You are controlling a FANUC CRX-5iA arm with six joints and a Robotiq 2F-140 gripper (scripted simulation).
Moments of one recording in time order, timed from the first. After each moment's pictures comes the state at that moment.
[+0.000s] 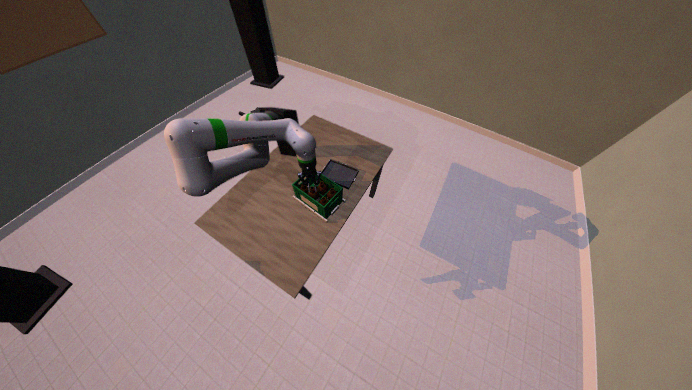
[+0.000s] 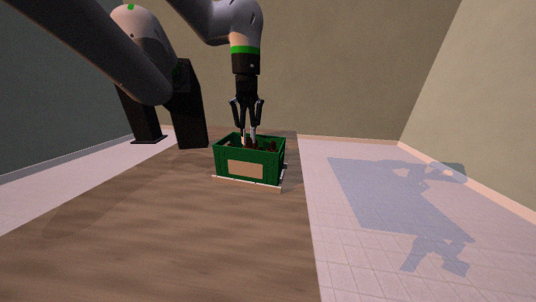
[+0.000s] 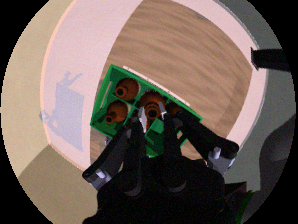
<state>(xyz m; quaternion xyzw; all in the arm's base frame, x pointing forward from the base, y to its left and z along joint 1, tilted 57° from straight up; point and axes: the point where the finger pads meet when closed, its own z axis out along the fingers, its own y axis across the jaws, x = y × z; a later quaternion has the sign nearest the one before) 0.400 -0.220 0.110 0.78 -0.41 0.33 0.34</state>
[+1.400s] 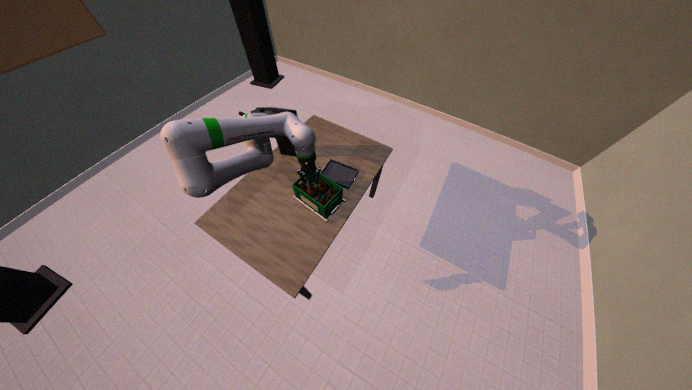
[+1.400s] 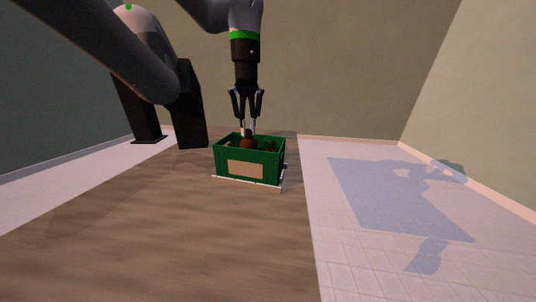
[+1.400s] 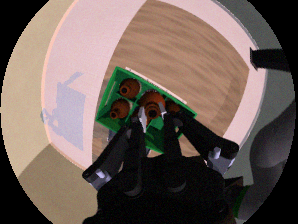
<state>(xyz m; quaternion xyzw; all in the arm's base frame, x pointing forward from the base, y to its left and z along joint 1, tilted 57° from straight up) 0.391 -0.192 0.129 0.78 -0.41 0.33 0.34</state>
